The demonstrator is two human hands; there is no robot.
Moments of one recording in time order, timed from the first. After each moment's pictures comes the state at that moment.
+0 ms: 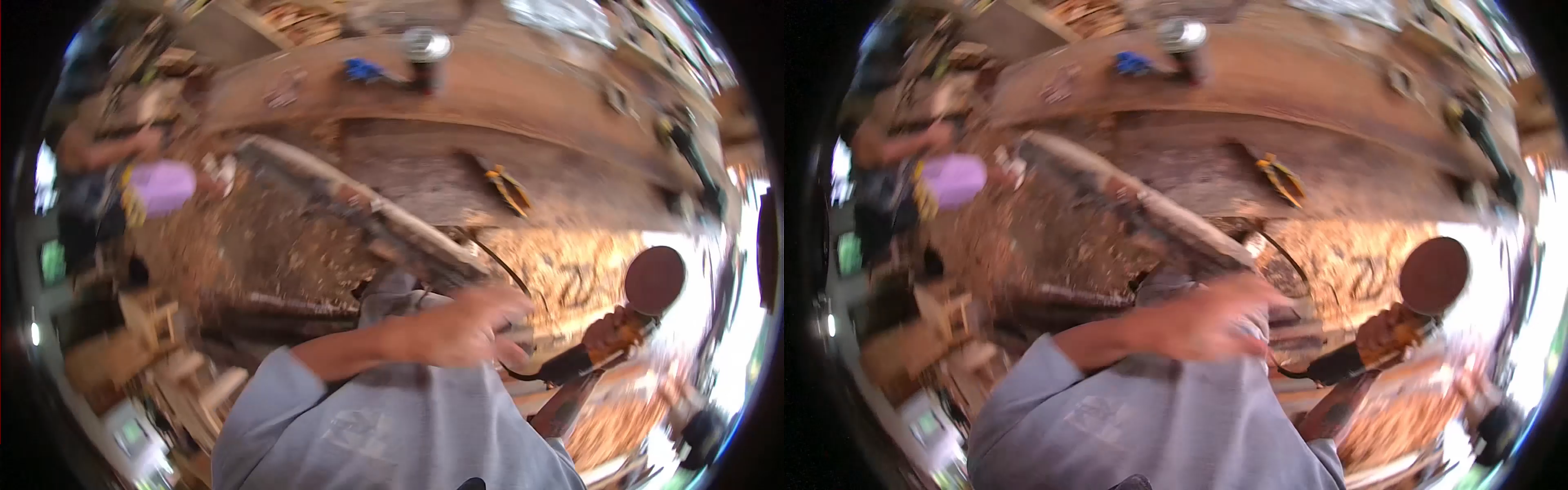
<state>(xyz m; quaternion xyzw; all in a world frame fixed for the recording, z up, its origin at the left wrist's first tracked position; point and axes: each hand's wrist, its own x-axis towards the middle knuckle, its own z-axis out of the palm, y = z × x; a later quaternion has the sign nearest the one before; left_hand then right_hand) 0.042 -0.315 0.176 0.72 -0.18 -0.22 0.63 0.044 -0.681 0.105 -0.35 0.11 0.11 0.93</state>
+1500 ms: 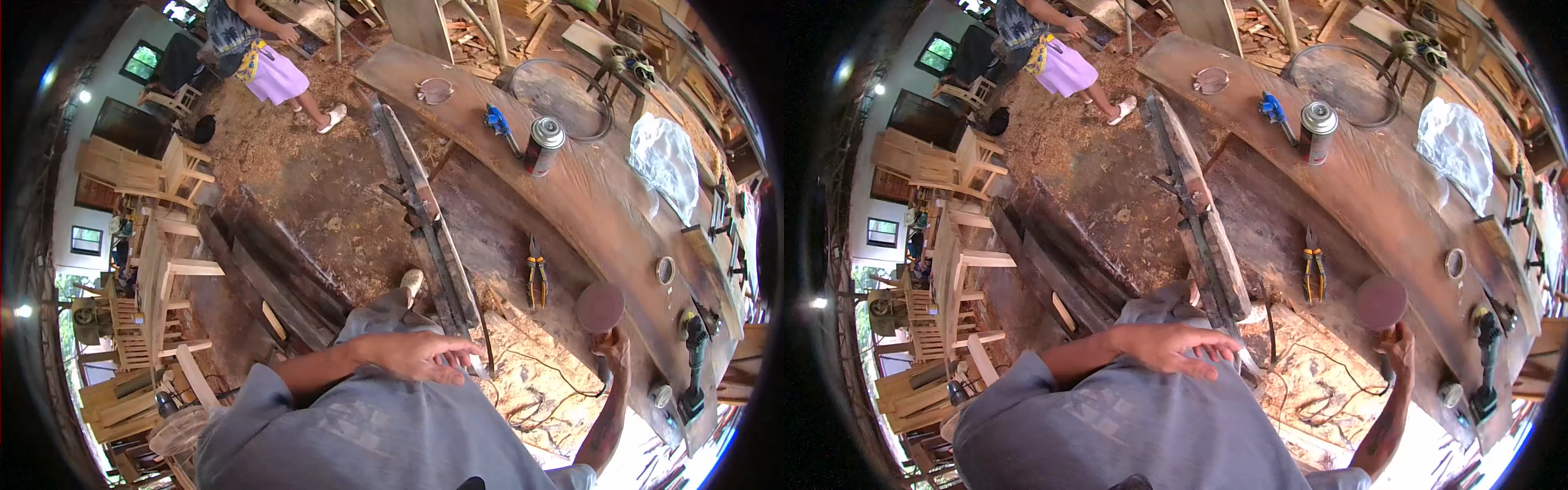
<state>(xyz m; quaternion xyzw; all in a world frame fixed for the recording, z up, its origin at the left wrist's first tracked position) -0.029 -0.355 0.170 0.64 0.07 -0.29 0.70 0.341 -0.712 0.019 -0.84 -0.15 0.38 0.35</state>
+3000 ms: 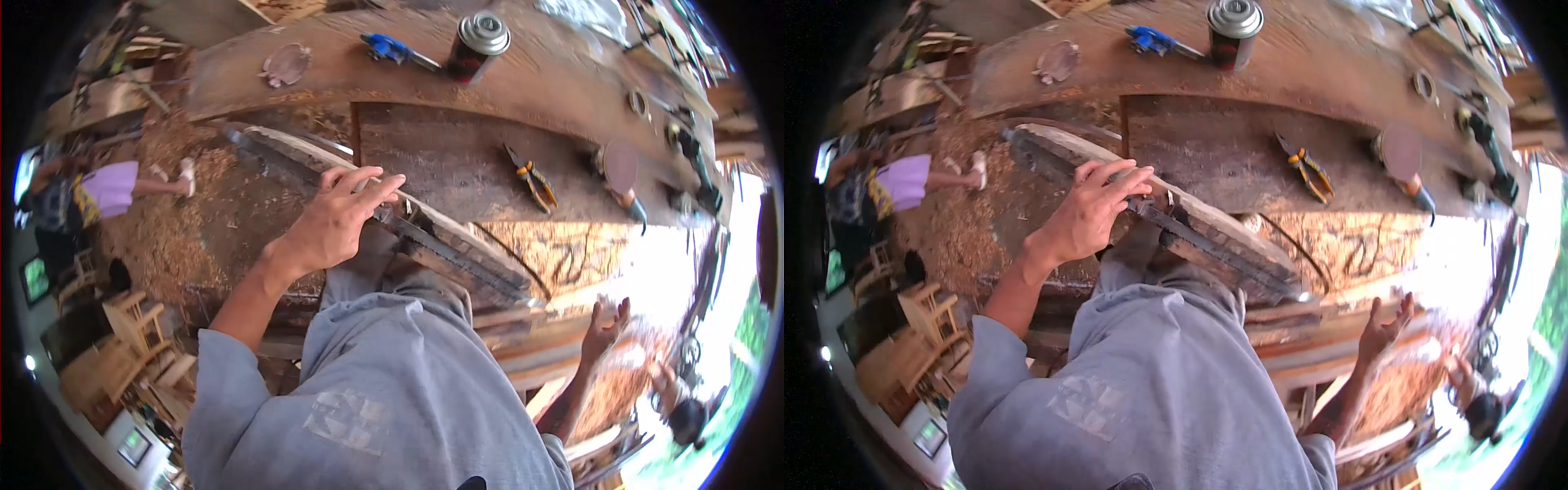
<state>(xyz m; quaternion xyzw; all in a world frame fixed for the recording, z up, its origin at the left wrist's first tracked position) 0.059 -0.068 0.106 0.93 -0.18 -0.06 0.32 0.004 -0.659 0.056 -0.97 0.12 -0.08 0.17</state>
